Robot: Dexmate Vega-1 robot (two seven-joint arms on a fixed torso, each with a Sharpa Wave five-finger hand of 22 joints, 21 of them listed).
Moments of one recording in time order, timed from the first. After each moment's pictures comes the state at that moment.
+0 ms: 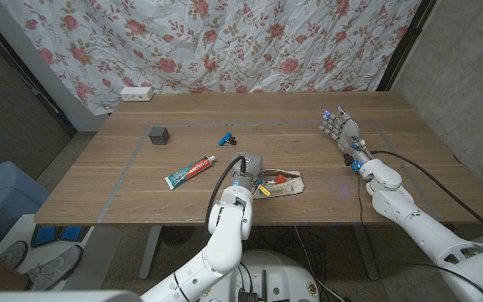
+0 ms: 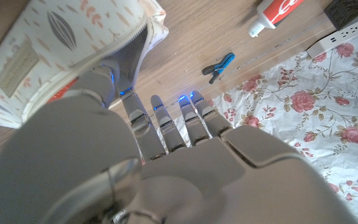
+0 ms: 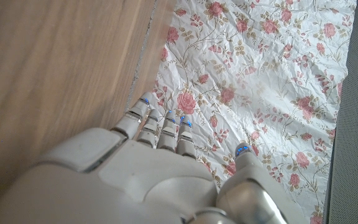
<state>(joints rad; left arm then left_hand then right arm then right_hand) 1.11 0.36 0.83 -2.05 1.63 0.72 -0.40 0.86 -0.11 0.50 -0.17 0.18 1.01 -0.17 0.19 0.18 0.51 -0.20 0.20 0.17 0.34 -0.04 0.19 0.16 0.28 -0.04 0.19 0.17 -0.79 -0.49 -0.35 -1.02 0.69 0.50 0.29 0.06 0.09 0.34 -0.04 0.20 0.22 -0.04 0.19 0.17 0.20 0.01 0.19 0.19 0.08 0.02 0.22 0.28 0.32 0.04 0.19 0.16</state>
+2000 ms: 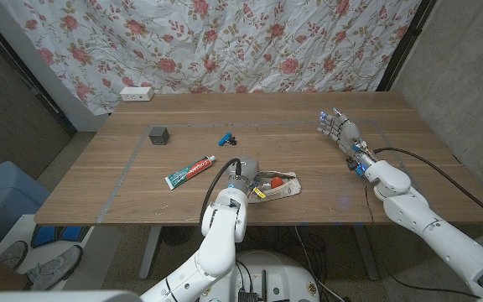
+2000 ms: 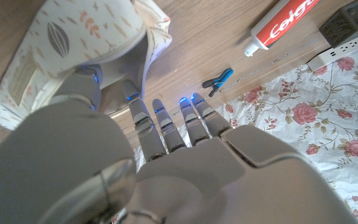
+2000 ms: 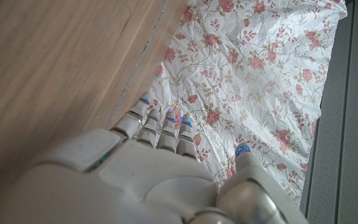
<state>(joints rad) 1.14 0.39 0.79 -2.10 1.60 0.70 -0.45 0.80 -0.15 0.40 -0.15 0.17 0.88 -0.15 0.18 0.18 0.45 -0.20 0.18 0.17 0.30 -0.04 0.17 0.17 0.25 -0.04 0.18 0.16 -0.92 -0.63 -0.36 -1.29 0.58 0.47 0.20 0.06 0.09 0.34 -0.05 0.20 0.23 -0.05 0.19 0.17 0.20 0.00 0.19 0.19 0.08 0.02 0.22 0.27 0.32 0.04 0.19 0.16</state>
